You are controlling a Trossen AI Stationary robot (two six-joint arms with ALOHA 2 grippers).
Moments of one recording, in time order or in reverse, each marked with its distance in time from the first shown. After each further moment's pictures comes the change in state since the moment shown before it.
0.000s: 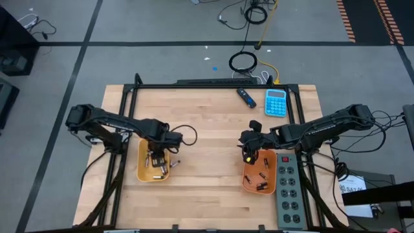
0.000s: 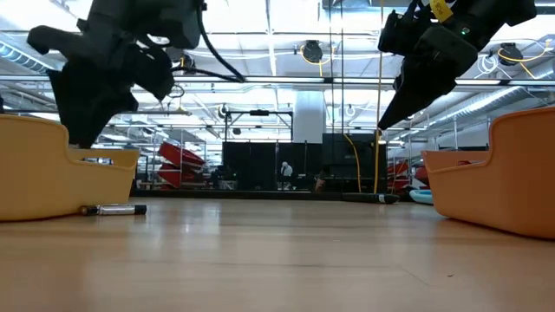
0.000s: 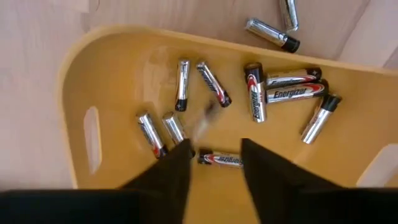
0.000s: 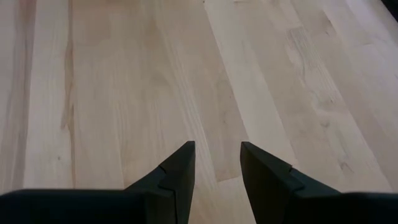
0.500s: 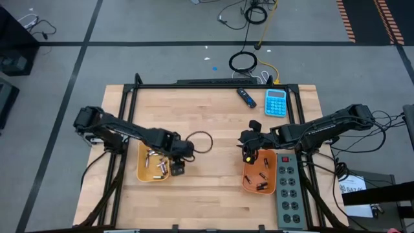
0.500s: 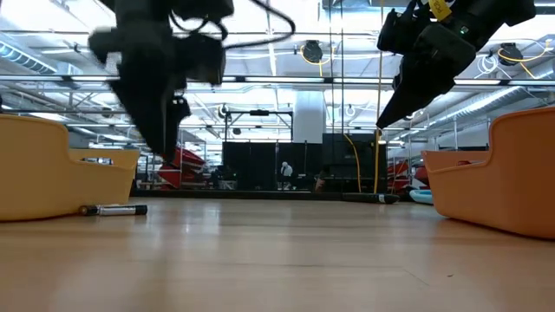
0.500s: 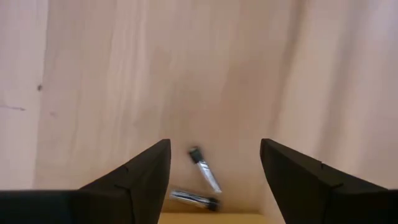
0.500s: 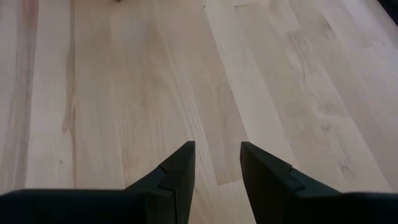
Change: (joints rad) left arm -0.098 0.105 0.038 0.474 -0.063 -0.037; right arm -0.002 0.000 0.000 0.013 0.001 -0.002
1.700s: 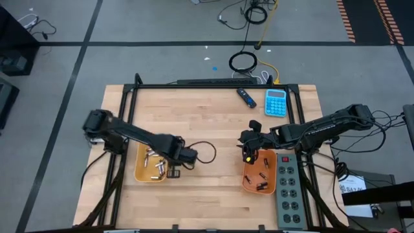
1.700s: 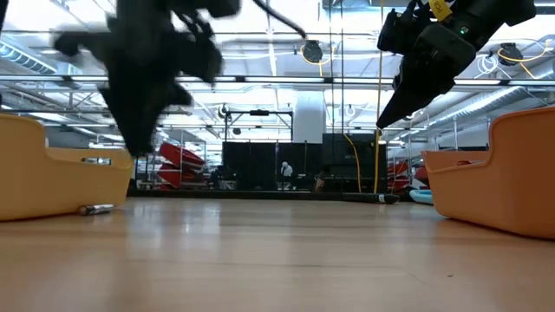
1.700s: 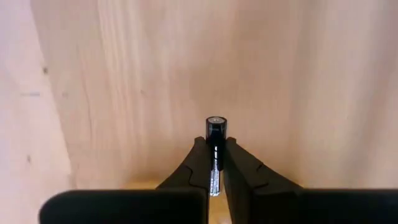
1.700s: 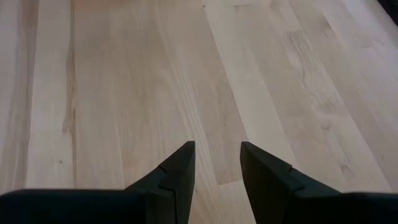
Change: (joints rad) left arm -0.062 0.150 0.144 -0.262 -0.083 0.132; right arm 0.000 0.000 0.000 0.000 0.000 0.000
